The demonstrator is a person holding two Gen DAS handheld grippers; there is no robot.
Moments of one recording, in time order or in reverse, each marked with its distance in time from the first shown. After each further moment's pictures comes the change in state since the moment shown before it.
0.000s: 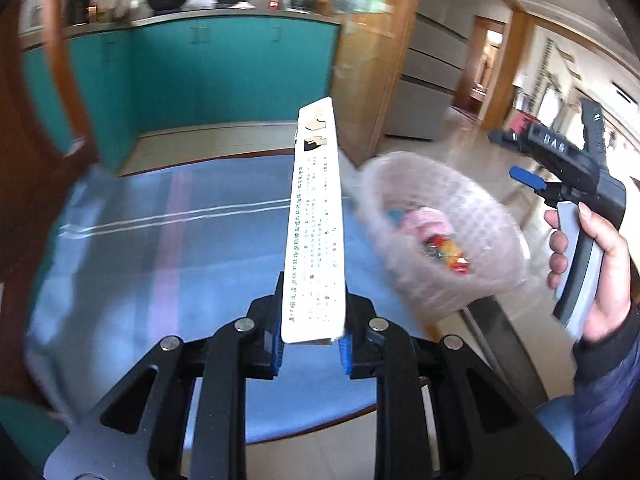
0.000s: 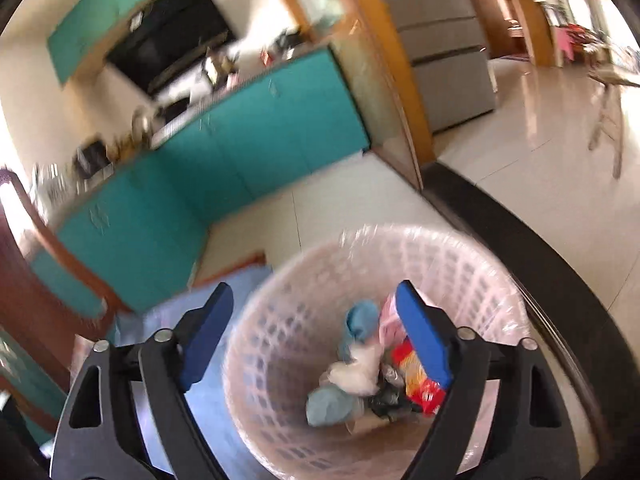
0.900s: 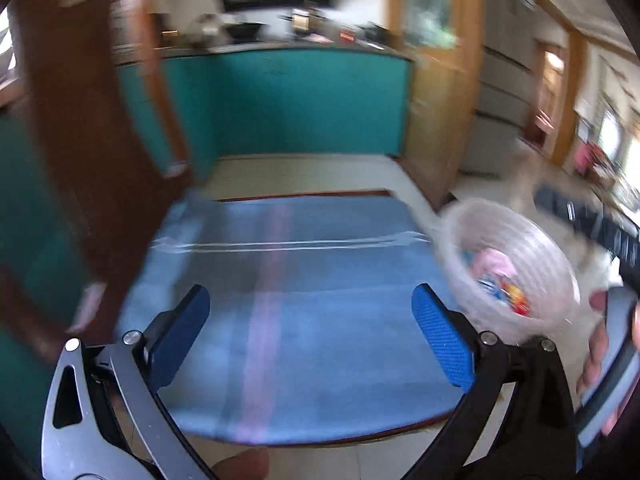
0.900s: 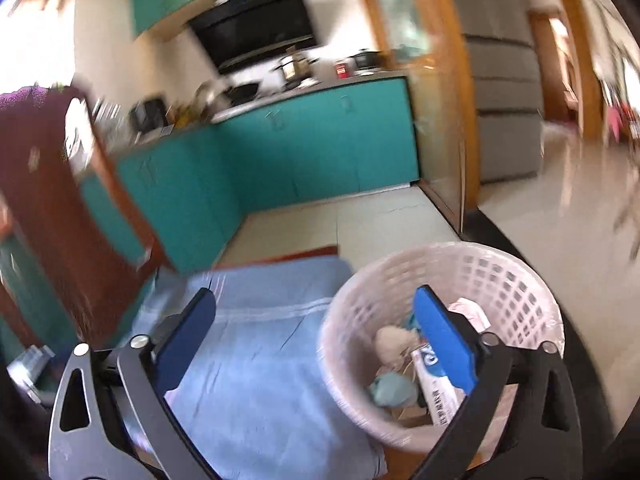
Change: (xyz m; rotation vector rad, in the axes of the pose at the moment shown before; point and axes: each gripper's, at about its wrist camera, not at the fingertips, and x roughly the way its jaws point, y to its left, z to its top) left arm -0.060 0.057 -0.001 -0.134 -0.139 0.340; right arm -0.029 0.125 -0.064 -0.345 0.002 0.082
